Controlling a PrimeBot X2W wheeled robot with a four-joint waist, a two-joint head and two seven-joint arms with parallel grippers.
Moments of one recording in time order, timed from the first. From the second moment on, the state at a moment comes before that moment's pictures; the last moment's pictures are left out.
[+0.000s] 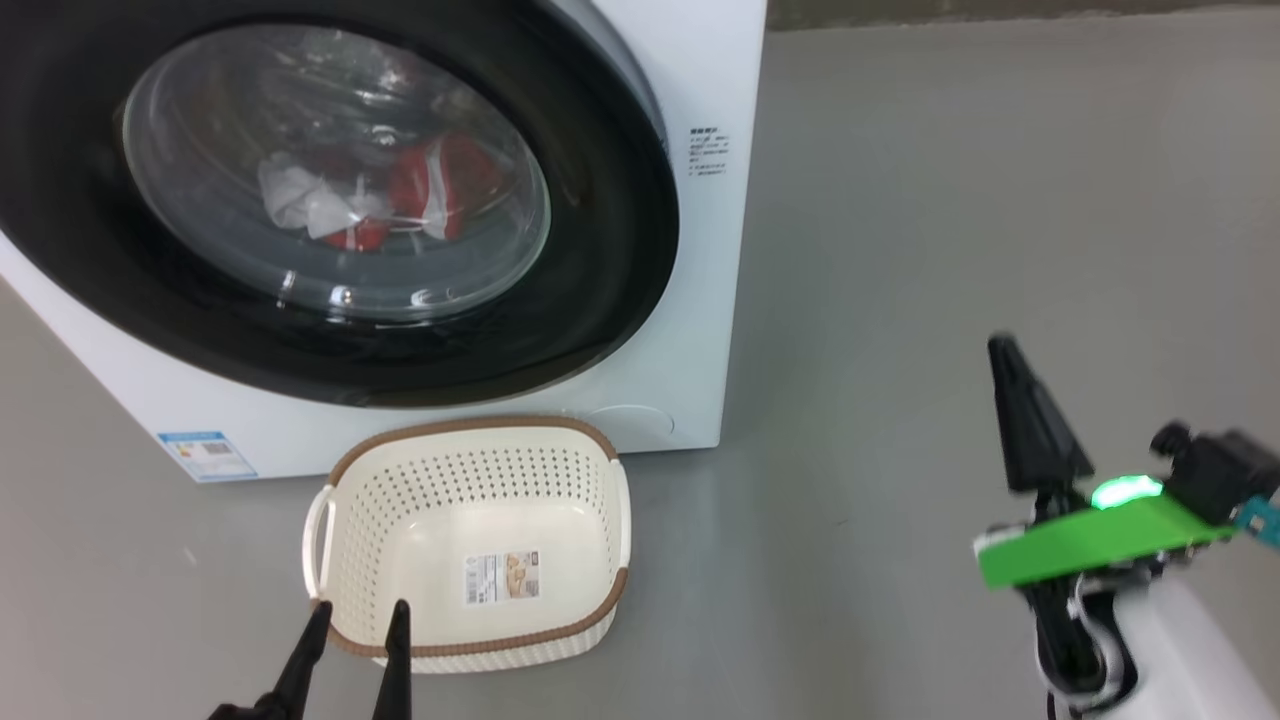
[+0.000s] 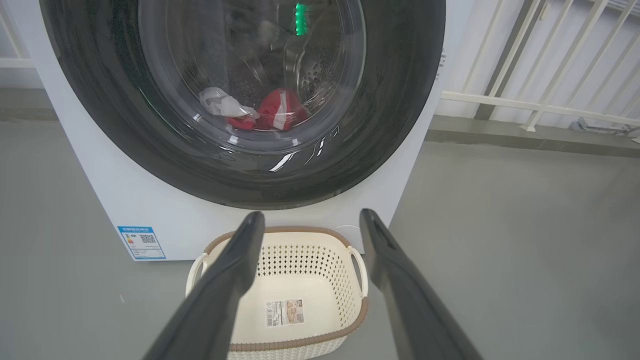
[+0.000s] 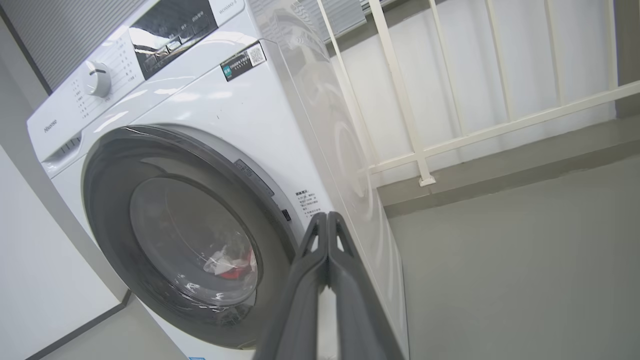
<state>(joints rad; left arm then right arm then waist) 0.05 0.05 -0.03 0.22 -0.21 -0.06 -0.25 -0.20 -0.09 0.09 0.22 0.64 0.12 -0.25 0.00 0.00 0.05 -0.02</state>
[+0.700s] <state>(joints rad) -0.10 0.04 -0.10 0.20 -0.26 -0.08 -0.25 -0.67 -0.27 0.25 0.27 1.26 0.12 -0.12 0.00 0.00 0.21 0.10</state>
